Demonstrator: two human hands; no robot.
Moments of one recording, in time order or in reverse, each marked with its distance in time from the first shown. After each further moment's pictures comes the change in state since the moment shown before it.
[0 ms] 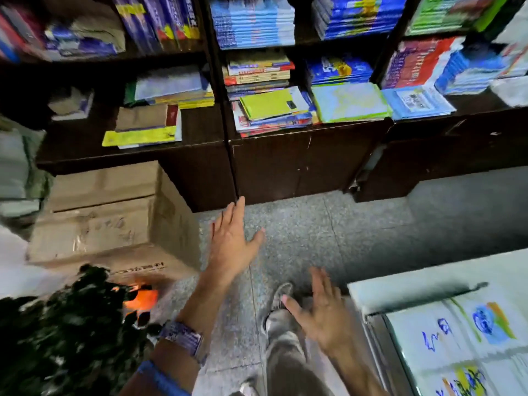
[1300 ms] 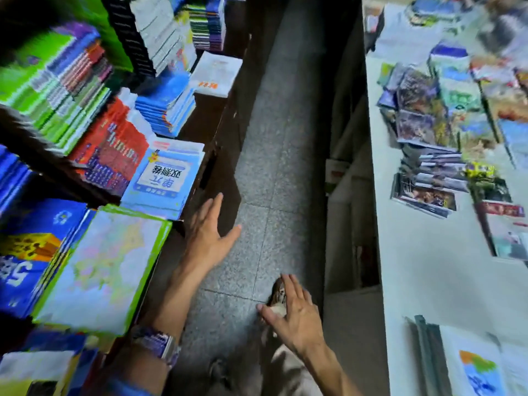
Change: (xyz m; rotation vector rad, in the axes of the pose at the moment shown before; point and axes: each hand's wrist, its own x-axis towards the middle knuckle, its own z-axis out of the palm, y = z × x) left_hand 0.491 0.490 0.301 -0.002 -0.751 0.937; right_hand 0.390 0.164 -0.253 0.528 0.498 0.949
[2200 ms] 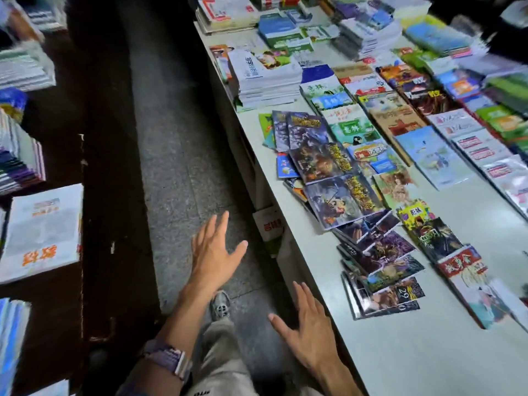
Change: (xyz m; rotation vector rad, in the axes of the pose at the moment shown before) left_hand 0.470 0.249 0.197 0.152 -0.376 0.344; right_hand 0.355 0.055 -0.272 0.265 0.316 0.399
